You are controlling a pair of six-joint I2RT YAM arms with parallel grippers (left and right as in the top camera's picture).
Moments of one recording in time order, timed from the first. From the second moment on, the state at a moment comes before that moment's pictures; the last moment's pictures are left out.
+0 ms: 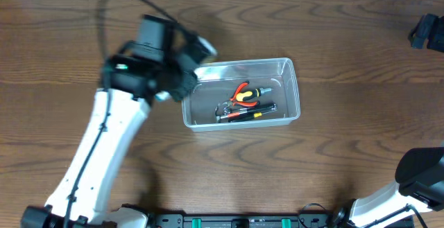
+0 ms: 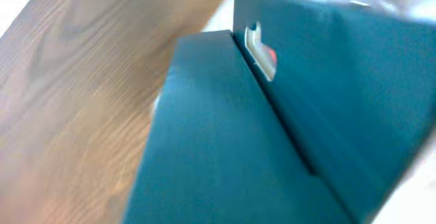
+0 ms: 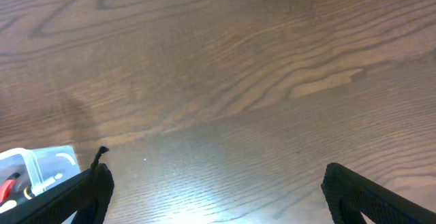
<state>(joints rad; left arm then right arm) -0.37 1.49 1.47 -1.04 0.14 0.56 -0.48 1.84 2.08 -1.32 -0.18 -0.11</state>
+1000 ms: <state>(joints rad) -0.61 1.97 1.46 -0.94 0.16 0.84 -0.48 1.84 2.08 -1.32 -0.18 -0.11</state>
